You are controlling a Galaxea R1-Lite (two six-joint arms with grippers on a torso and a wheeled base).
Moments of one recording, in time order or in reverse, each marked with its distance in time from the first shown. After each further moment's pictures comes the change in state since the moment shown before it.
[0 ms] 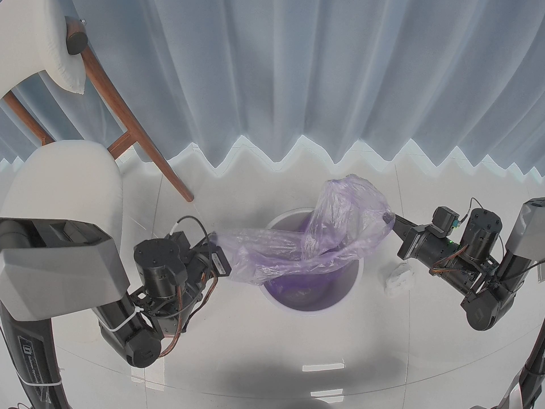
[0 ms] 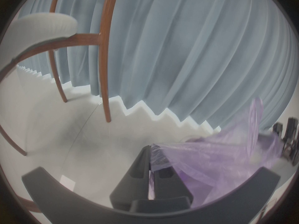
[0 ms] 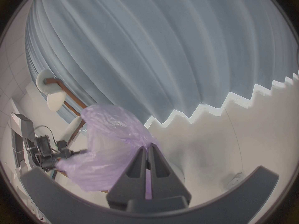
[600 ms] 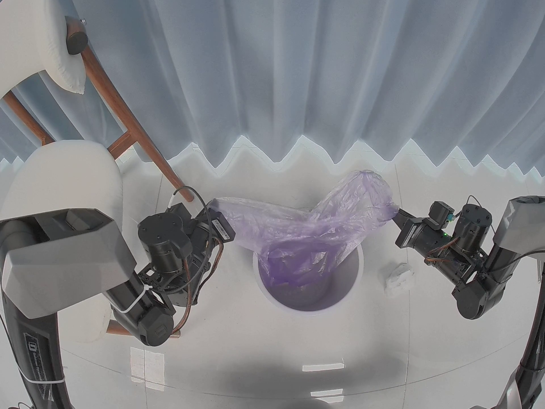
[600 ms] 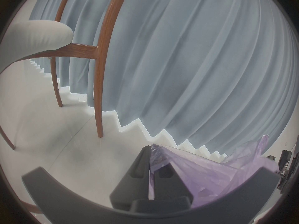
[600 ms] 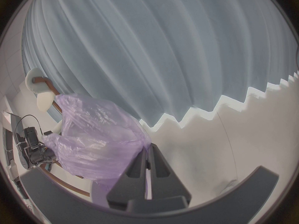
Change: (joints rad) left arm 0.023 0.031 -0.196 -0.001 0.031 -0.053; right arm -0.054 0.104 -0.122 0.000 -0.031 -0.009
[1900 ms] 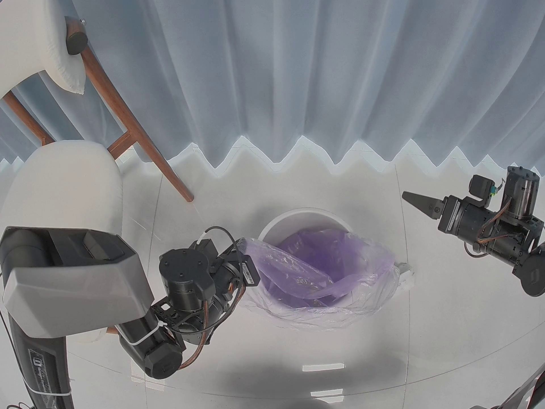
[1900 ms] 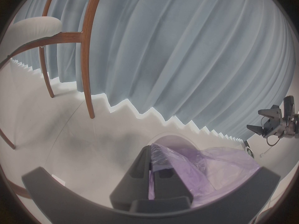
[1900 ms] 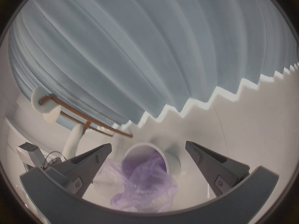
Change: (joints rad) left arm -0.135 0.004 0.144 -0.003 -0.017 0.027; right arm -0.024 -0.521 -0.007 0.725 0.071 0.069
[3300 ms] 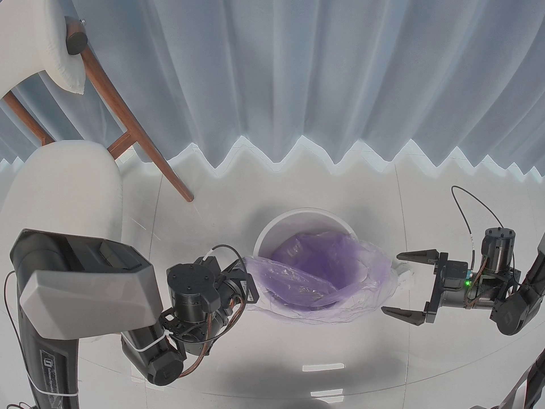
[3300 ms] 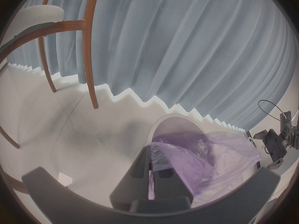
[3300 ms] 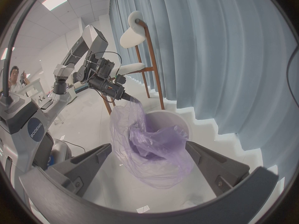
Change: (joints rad) left arm -0.003 0.054 0.044 0.001 -0.008 0.005; right arm -0.057 0.261 0.300 -0.334 0.501 -1.065
